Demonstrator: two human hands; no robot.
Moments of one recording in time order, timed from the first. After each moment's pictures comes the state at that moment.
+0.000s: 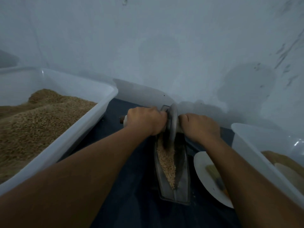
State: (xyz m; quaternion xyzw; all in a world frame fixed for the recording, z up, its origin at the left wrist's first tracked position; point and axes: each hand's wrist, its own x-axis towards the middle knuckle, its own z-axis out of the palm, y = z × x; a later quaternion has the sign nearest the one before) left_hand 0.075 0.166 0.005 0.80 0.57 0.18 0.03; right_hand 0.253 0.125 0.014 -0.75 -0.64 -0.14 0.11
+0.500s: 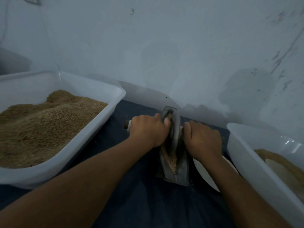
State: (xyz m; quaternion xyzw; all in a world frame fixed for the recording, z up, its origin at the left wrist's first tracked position) left_hand 0.059 0.116 -0.005 0.80 0.57 0.21 -0.03; right_hand 0.232 0.062 -0.005 -0.71 -0.63 -0.27 0.19
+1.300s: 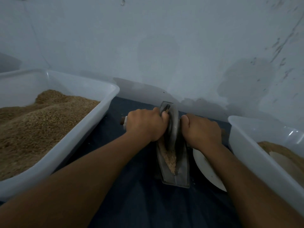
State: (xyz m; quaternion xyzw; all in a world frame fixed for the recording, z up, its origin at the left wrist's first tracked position) left_hand 0.066 0.137 -0.011 0.80 0.54 0.26 -0.05; right_hand 0.240 0.085 -0.002 -0.74 -0.62 -0.22 0.14
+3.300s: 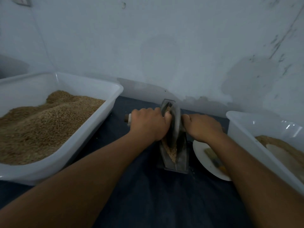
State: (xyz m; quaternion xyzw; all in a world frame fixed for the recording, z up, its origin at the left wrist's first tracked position) left_hand 0.064 0.111 -0.008 0.81 0.54 0.20 -0.08; right_hand 0.241 0.072 0.018 -0.75 -0.65 -0.06 0.07
